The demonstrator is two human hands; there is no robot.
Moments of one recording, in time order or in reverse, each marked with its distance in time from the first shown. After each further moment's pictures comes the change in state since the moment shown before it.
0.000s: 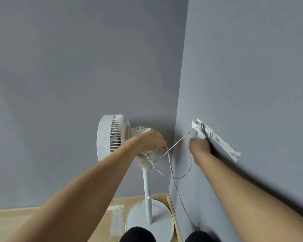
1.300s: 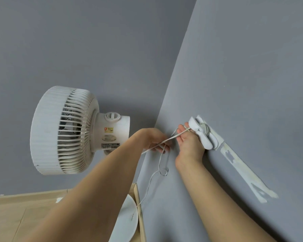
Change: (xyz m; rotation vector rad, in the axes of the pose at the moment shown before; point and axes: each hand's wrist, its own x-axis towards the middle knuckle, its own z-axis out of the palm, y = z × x) left_hand 0.215 -0.028 0.092 -0.486 -0.507 -0.113; right_hand 0.038 -0.018 0.042 0.885 0.115 0.088
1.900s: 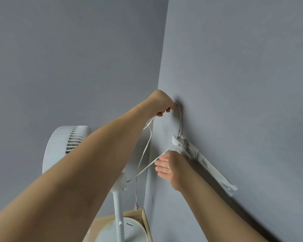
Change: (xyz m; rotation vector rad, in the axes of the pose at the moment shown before) left_hand -0.108 0.168 -0.033 0.173 0.549 0.409; right_hand -0.039 -0.043 -0.018 -0.513 -0.276 0.472
